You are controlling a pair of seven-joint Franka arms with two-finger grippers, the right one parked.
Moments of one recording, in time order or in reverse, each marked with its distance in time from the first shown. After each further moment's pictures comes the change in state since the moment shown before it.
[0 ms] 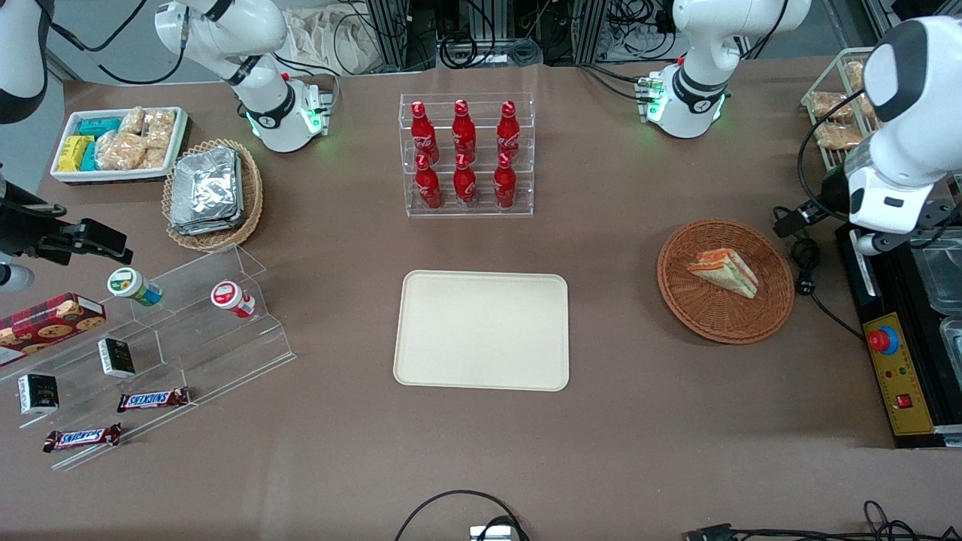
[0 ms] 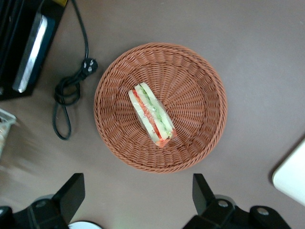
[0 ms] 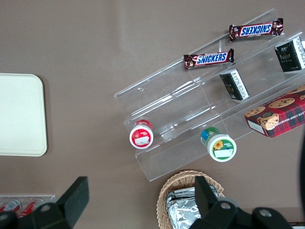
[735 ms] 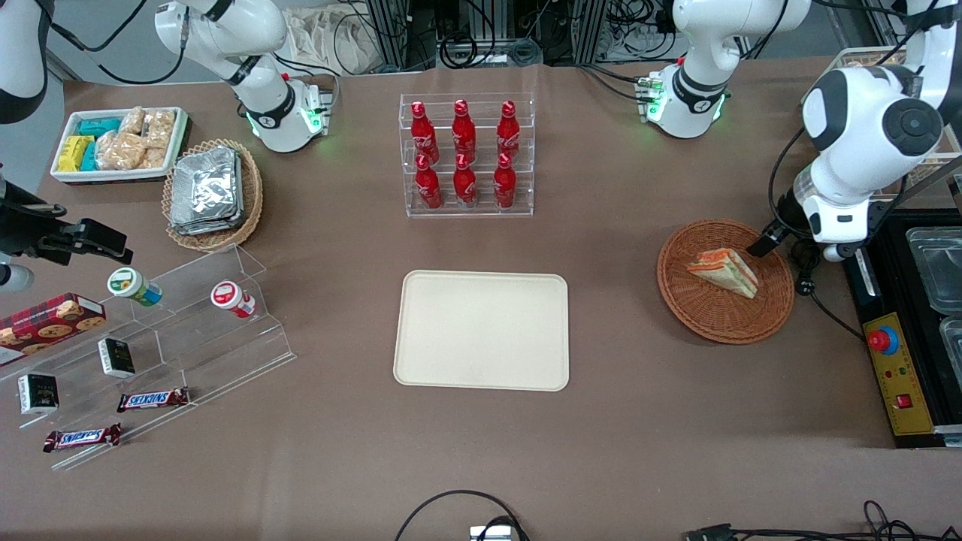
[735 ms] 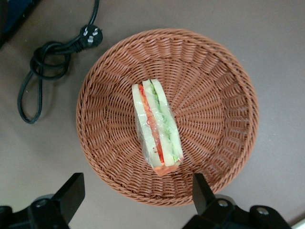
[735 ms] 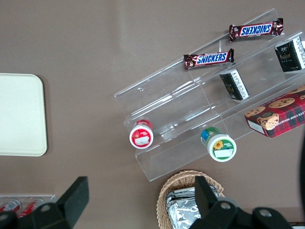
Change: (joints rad) arm 0.008 0.013 0.001 -0.280 0.000 0.340 -0.259
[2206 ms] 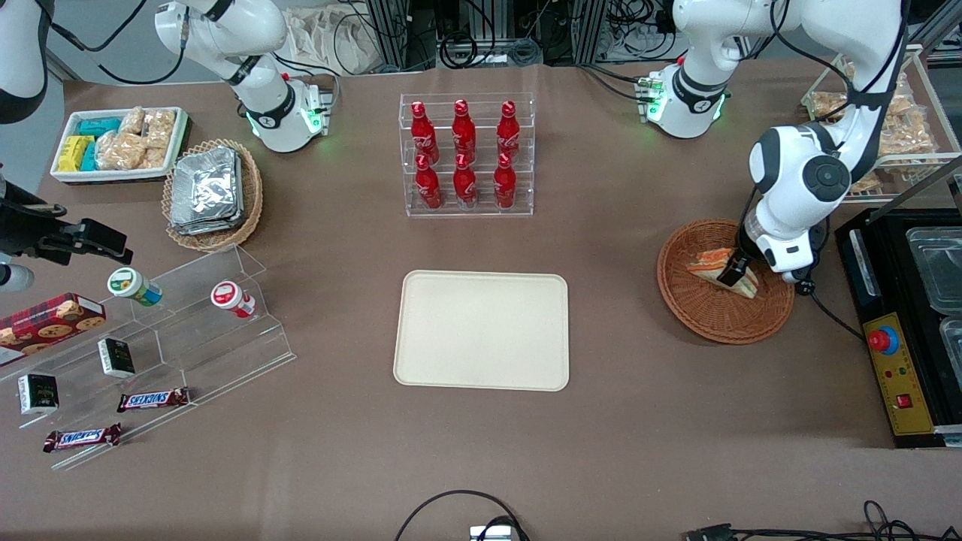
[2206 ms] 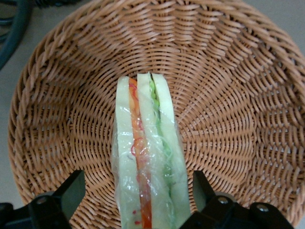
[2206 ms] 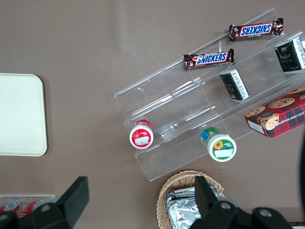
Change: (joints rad) arm -0.013 0.248 -0.008 -0.126 0.000 0.419 -0.199
